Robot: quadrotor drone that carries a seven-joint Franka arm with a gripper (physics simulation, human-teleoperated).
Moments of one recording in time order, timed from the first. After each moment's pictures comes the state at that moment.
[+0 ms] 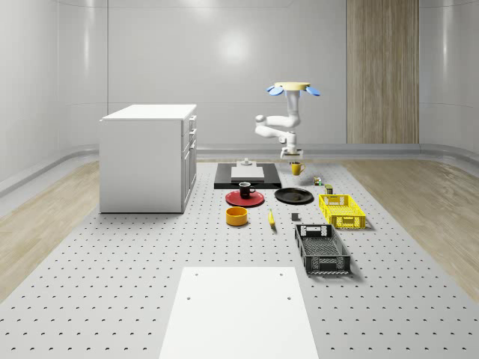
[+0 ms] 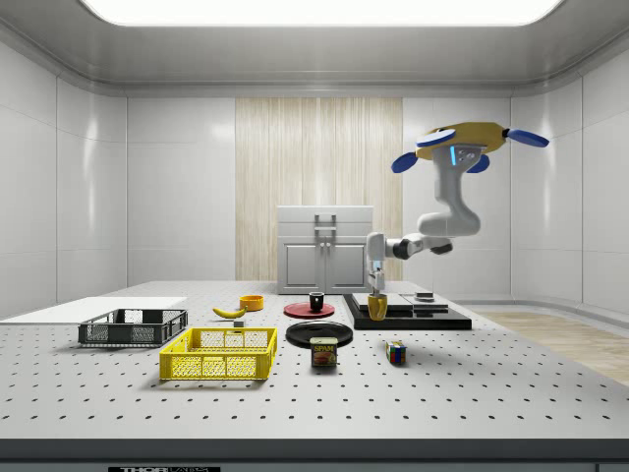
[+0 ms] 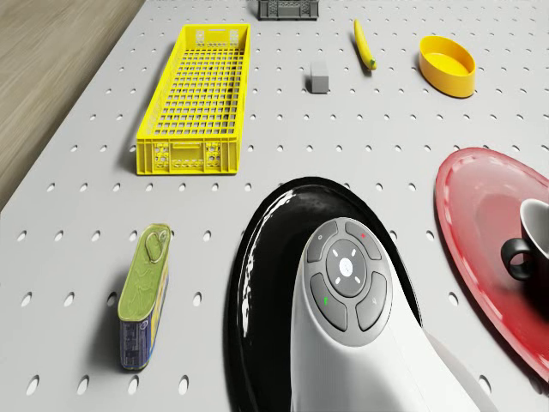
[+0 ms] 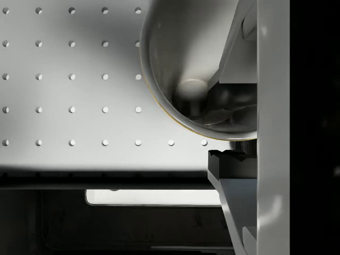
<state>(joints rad) -1.04 -1.51 1.17 -2.79 -1.97 1.65 1.50</state>
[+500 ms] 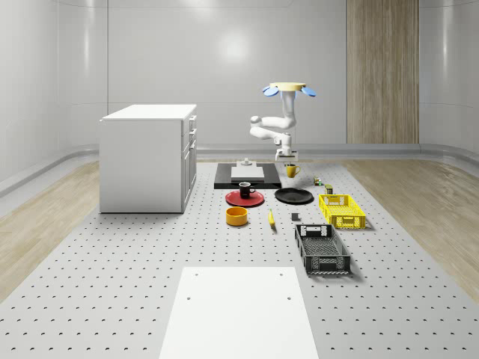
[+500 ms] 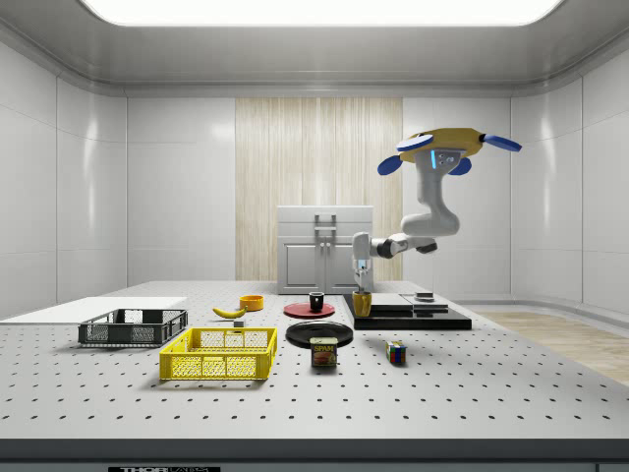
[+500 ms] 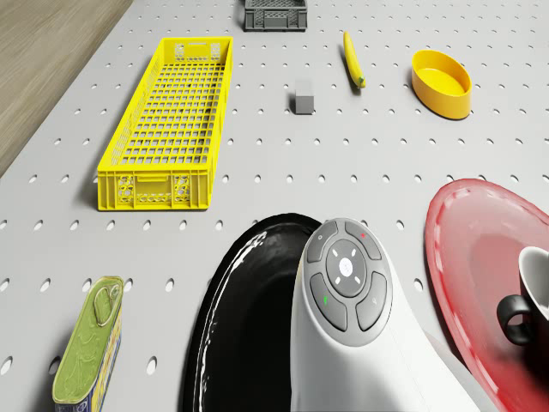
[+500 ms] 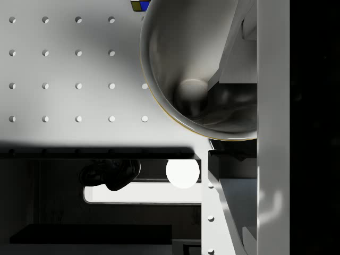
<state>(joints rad) -1.04 -1.51 1.17 -2.79 -1.97 1.65 1.50</state>
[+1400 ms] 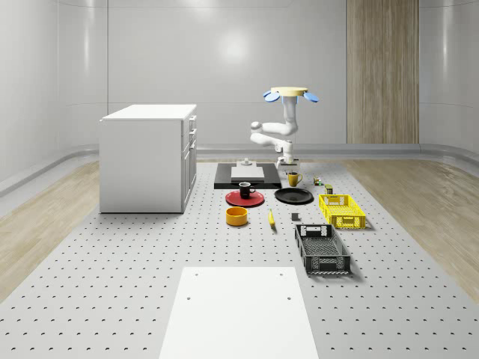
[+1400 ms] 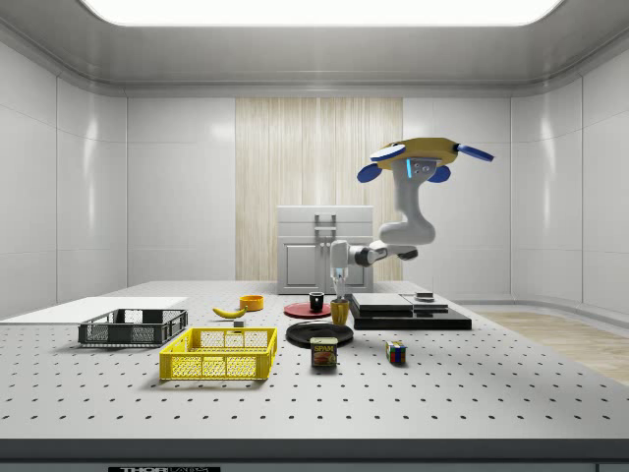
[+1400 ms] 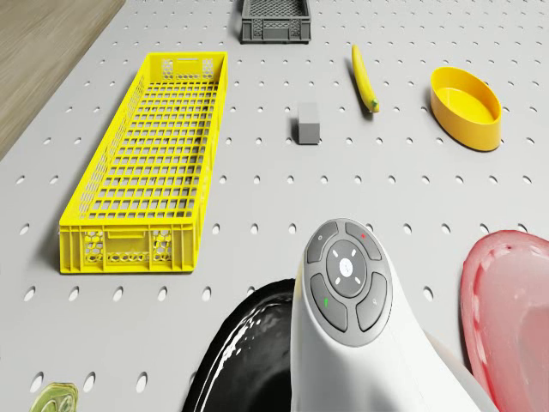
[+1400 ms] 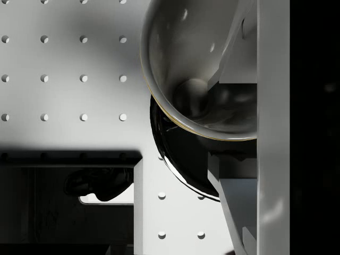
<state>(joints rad) -1.04 -1.52 1.17 -2.79 -1.97 1.65 1.50</state>
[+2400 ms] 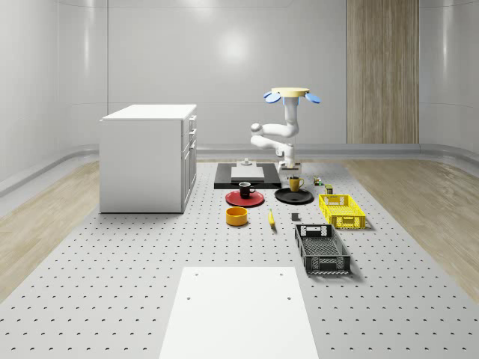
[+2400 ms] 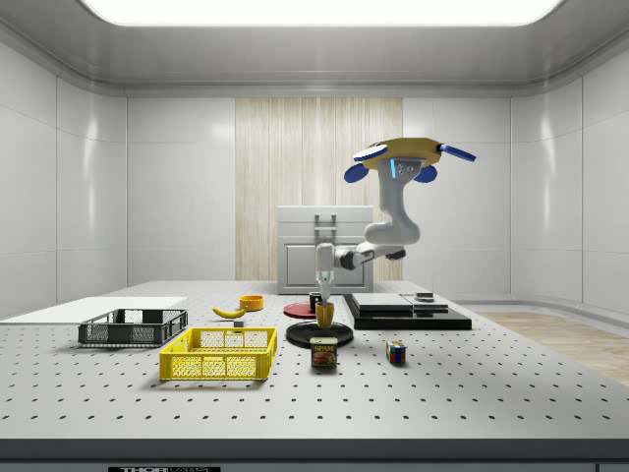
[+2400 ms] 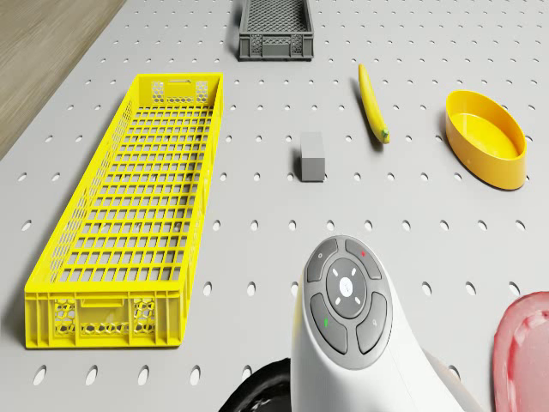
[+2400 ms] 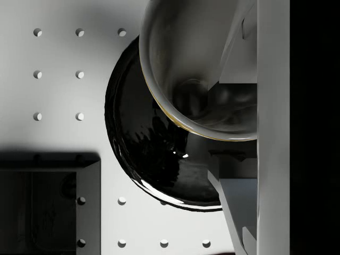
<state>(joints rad) -1.06 -1.52 1.11 -2.77 -2.02 1.68 1.51</state>
